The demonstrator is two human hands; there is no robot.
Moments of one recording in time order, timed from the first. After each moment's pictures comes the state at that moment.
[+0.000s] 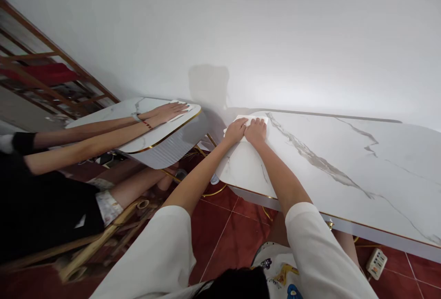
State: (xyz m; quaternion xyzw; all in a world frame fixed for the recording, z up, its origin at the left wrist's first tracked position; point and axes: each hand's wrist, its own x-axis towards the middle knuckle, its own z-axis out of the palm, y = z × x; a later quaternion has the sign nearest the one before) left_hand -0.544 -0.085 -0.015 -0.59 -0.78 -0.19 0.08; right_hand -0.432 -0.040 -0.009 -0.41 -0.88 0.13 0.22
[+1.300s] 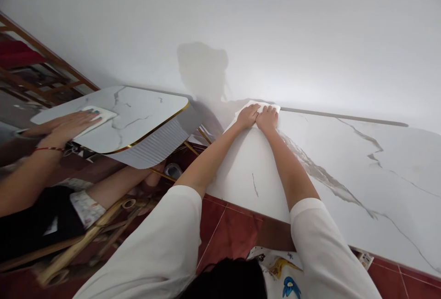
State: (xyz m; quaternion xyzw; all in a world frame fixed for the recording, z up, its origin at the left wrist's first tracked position) left_hand -0.542 0.027 -0.023 -0.66 -0.72 -0.16 0.10; right_hand -0.423 0.055 -0.013 -0.46 -0.86 0.08 0.20
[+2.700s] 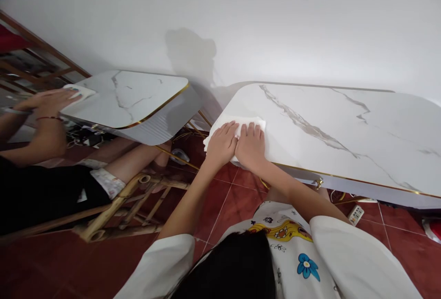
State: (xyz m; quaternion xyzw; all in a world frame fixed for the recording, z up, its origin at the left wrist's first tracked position) left_hand -0.419 -0.240 -0.020 -0.58 -0.79 -0.15 0.11; right_hand -0.309 -0.187 -0.006 -0.39 -0.90 0.13 0.15
